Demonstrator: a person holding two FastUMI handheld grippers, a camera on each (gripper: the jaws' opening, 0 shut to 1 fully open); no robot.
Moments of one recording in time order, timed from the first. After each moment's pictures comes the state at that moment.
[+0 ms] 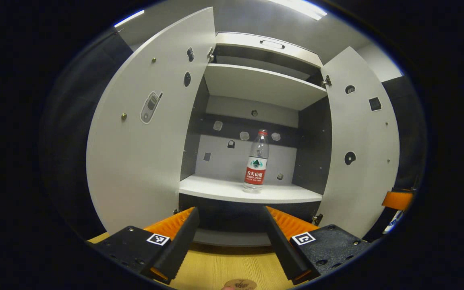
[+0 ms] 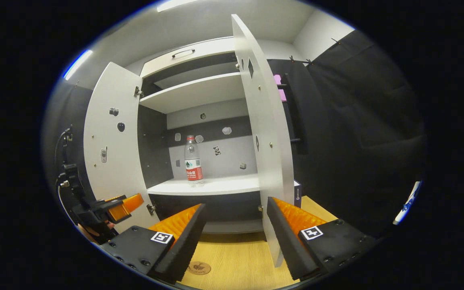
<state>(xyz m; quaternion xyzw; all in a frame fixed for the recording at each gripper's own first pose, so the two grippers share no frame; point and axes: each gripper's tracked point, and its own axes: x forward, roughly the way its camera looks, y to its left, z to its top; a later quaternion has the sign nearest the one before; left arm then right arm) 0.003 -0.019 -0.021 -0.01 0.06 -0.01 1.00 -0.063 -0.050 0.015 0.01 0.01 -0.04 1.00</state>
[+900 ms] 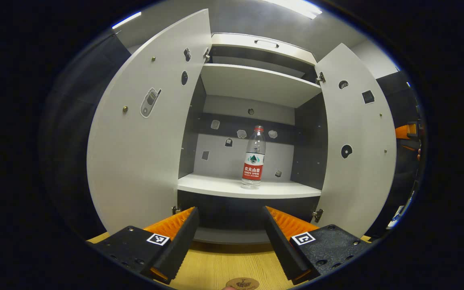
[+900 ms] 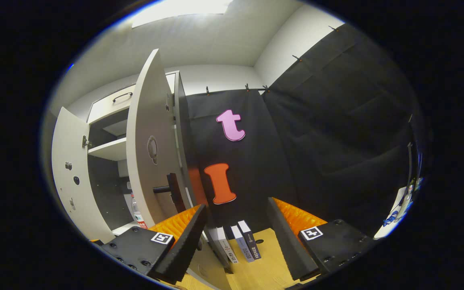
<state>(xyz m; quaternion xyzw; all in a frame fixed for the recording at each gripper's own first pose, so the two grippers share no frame) -0.003 -0.021 -0.029 -0.01 0.06 -0.02 1.00 -0.044 -0.220 0.156 0.05 -0.09 -0.16 0.98</state>
